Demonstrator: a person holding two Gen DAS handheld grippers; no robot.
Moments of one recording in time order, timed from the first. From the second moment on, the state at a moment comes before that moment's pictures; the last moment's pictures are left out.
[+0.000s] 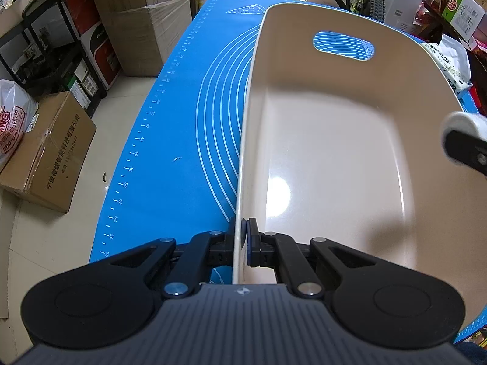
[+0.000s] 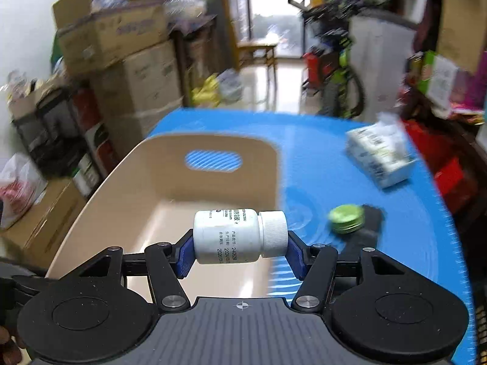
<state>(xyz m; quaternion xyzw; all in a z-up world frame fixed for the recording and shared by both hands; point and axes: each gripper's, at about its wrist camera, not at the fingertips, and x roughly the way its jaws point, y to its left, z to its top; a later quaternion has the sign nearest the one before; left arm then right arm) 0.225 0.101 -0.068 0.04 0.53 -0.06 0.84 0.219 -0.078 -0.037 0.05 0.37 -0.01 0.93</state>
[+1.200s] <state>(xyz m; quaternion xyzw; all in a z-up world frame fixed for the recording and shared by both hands) 0.227 0.103 -0.067 0.04 0.53 -0.06 0.84 0.232 -0.031 -0.053 -0.03 0.41 0.02 0.91</state>
